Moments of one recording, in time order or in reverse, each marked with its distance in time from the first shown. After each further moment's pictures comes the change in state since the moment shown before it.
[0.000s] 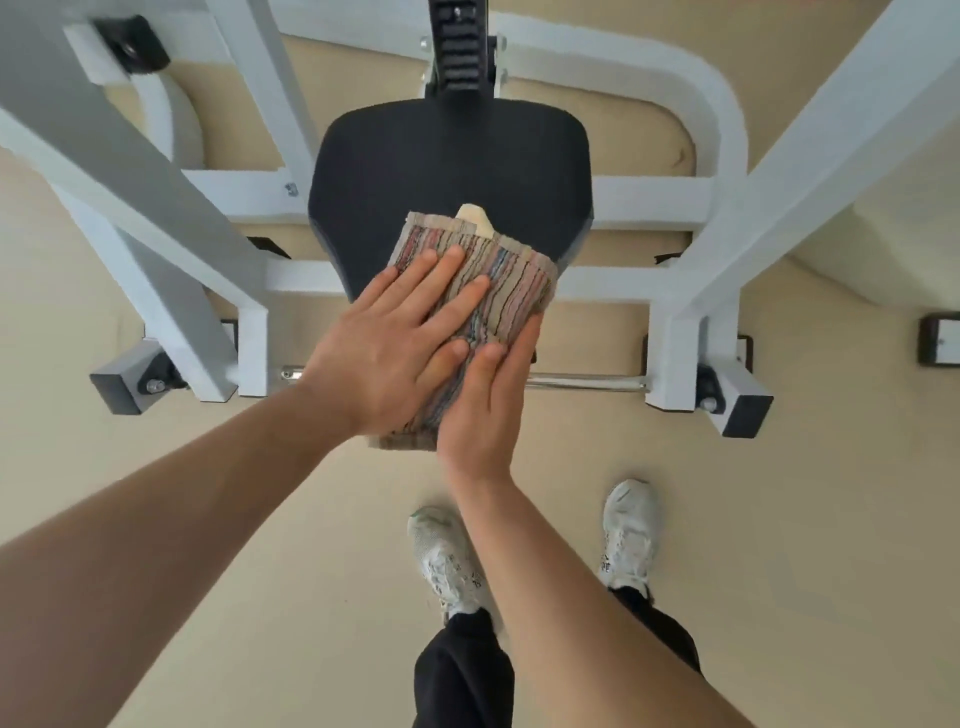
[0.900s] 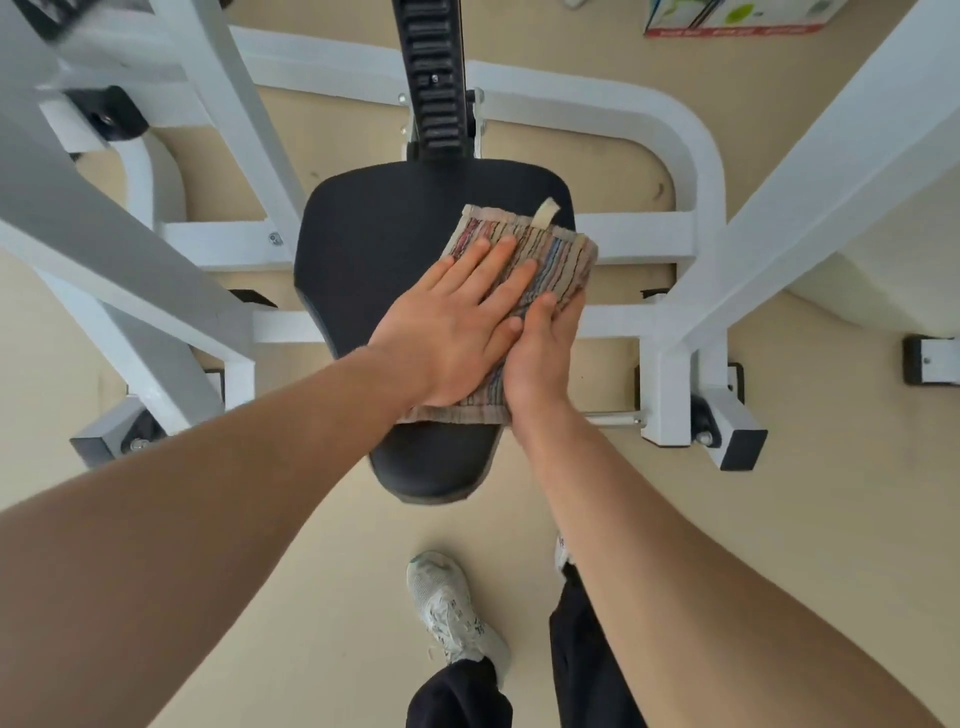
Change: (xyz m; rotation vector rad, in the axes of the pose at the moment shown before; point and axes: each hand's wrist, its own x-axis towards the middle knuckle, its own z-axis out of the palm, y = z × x) left_hand 0.101 0.006 -0.020 0.014 -0.042 0.054; right_hand 0.119 -0.022 -0.013 0.087 0.116 0.216
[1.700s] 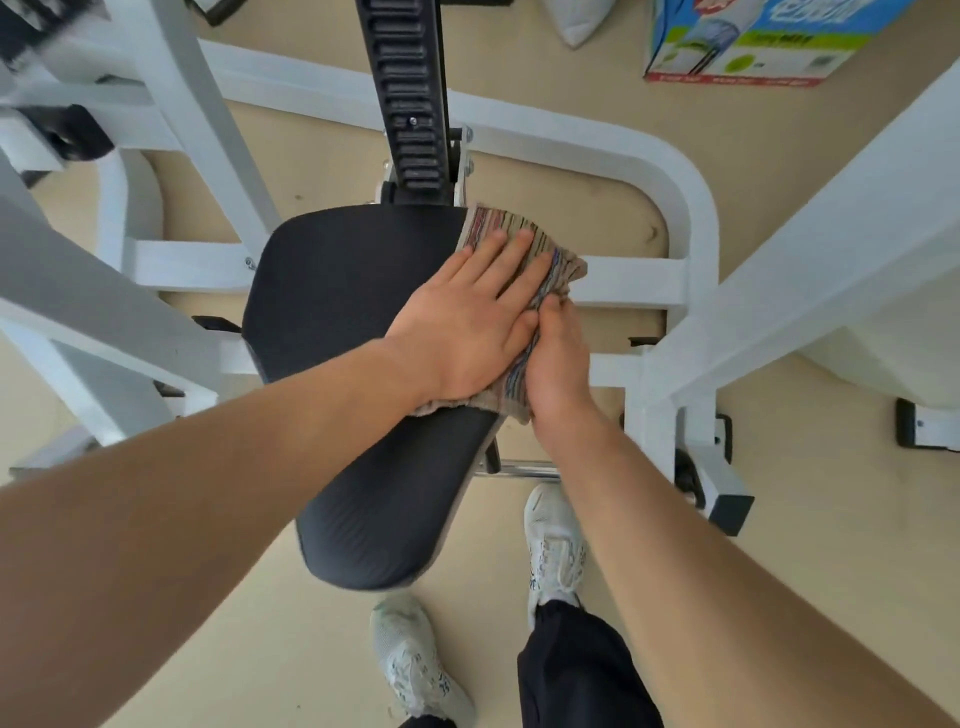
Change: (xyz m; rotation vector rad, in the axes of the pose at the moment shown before) left_hand 0.081 0.007 -0.013 -0.008 0.037 -0.019; right_hand 0.076 -0.031 -0.021 -0.058 -0.148 0.148
